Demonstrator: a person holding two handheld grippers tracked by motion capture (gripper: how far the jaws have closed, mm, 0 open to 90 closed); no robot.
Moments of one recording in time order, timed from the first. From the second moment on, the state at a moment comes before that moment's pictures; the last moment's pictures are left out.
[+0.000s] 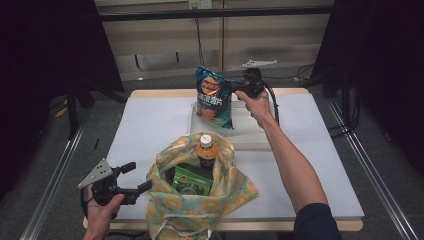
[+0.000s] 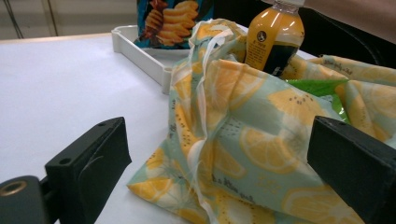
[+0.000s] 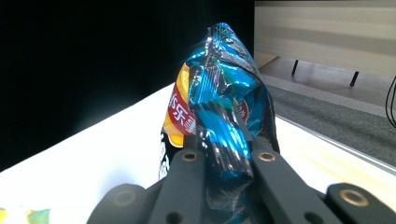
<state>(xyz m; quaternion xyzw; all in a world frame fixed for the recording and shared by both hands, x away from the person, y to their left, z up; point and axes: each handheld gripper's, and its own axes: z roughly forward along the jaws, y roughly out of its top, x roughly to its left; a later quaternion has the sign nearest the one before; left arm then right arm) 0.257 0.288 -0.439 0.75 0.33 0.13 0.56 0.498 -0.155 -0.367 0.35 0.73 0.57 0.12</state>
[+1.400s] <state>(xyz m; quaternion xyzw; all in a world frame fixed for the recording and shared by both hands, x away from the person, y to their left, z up) 0.257 0.291 -0.439 0.75 0.33 0.13 0.56 0.483 -0.178 -0.368 0.40 0.73 0.53 0.18</state>
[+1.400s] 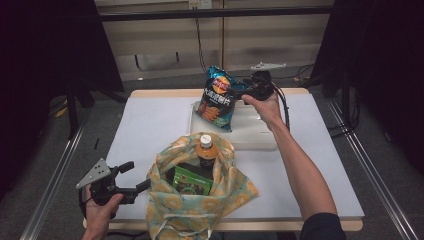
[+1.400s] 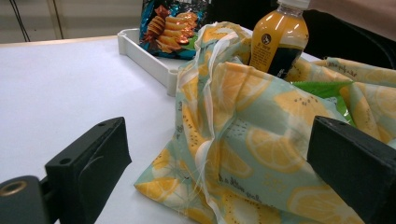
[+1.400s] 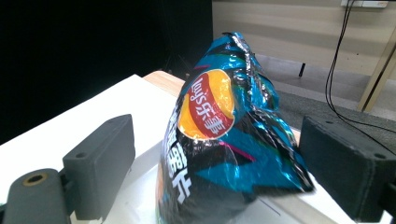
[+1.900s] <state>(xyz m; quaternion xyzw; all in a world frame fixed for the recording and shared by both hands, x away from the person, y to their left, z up) 0.256 0.291 -0.438 0.75 0.33 0.14 0.56 0.441 -0.203 -0.387 0.41 0.73 0.52 0.18</state>
